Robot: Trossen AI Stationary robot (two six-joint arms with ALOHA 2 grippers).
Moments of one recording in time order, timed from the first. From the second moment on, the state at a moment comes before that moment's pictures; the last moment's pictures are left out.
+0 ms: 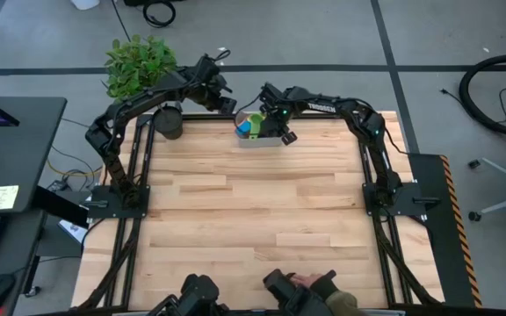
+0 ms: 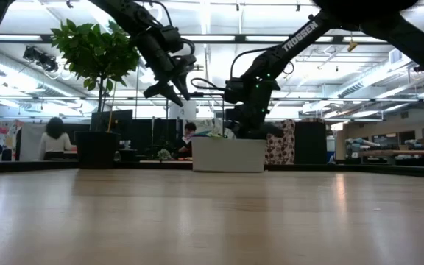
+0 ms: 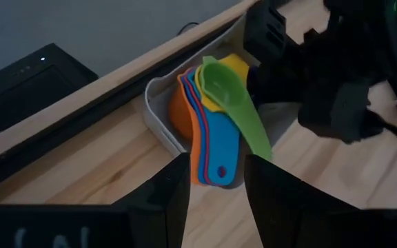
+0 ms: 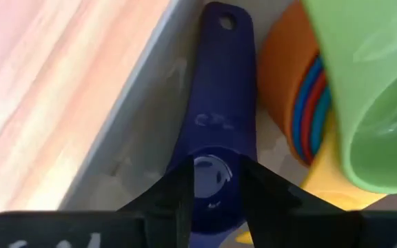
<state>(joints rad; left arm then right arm) 0.77 1.78 1.58 -0.74 0.25 -0.30 -0.66 2.16 1.72 -0.83 -0.15 -1.25</state>
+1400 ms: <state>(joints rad) 0.77 1.78 1.58 -0.75 0.26 -0.30 -0.66 2.18 1.78 -0.93 -0.12 -1.26</state>
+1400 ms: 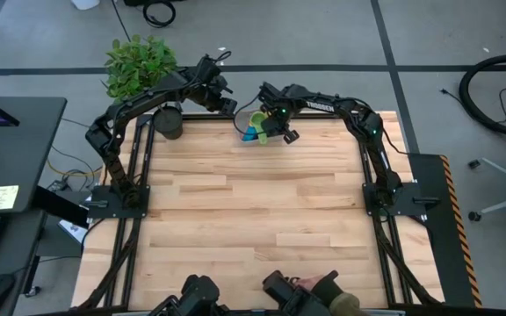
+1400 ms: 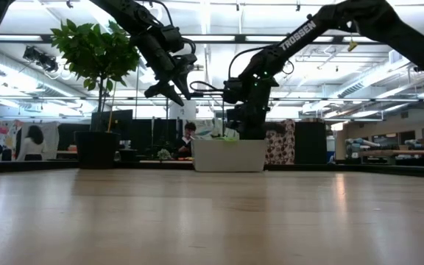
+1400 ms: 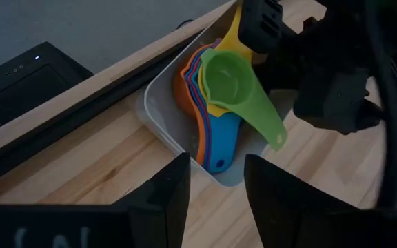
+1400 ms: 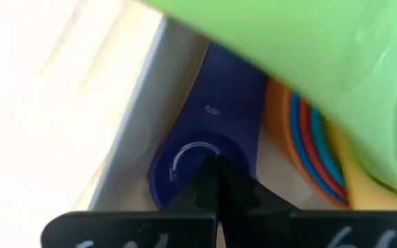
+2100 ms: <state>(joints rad) 0.75 1.78 1.58 -0.75 0.26 -0.30 -0.64 2.18 1.93 -1.04 -0.13 -1.26</state>
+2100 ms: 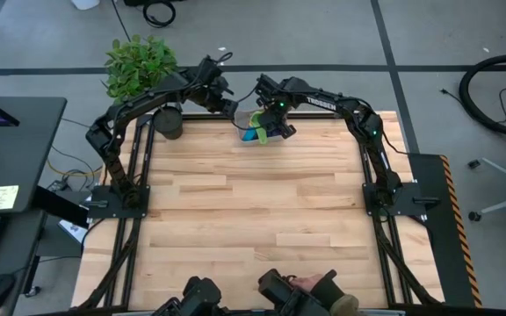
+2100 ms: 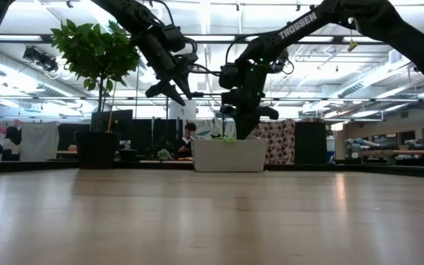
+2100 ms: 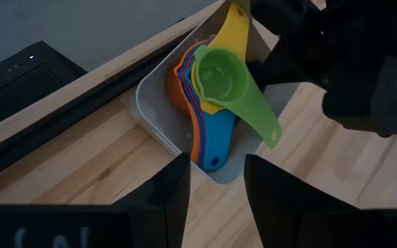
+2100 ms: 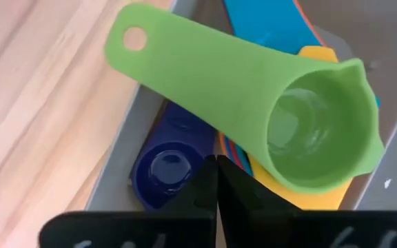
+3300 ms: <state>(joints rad) 0.77 1.72 1.58 -0.78 0.28 -0.11 -0.69 2.17 1.93 -1.03 -0.10 -0.83</state>
